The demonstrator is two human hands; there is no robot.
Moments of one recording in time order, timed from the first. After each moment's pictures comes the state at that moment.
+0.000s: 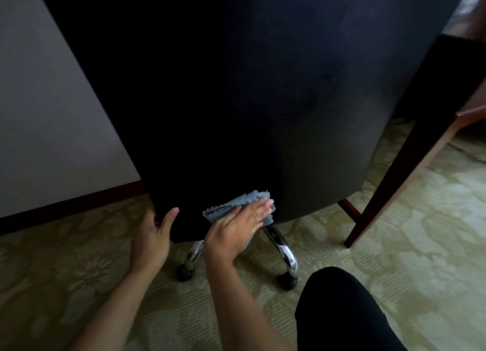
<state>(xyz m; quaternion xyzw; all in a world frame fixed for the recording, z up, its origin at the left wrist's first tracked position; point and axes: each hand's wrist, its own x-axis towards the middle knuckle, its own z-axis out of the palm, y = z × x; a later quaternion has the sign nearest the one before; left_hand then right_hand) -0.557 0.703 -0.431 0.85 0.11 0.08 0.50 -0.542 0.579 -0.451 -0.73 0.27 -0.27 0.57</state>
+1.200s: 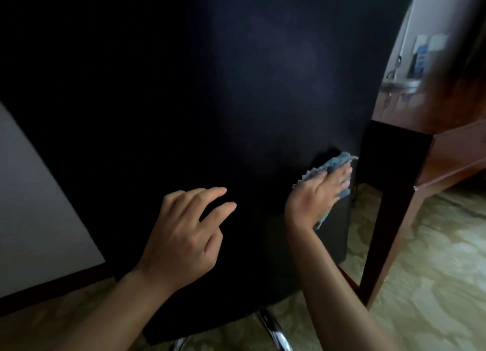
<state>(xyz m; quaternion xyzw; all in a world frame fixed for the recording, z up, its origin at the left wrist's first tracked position) -0.525 0.580 -0.247 0.82 -0.36 0.45 0.05 -0.463 0.365 -0.258 -0.62 0.28 -0.46 0.57</state>
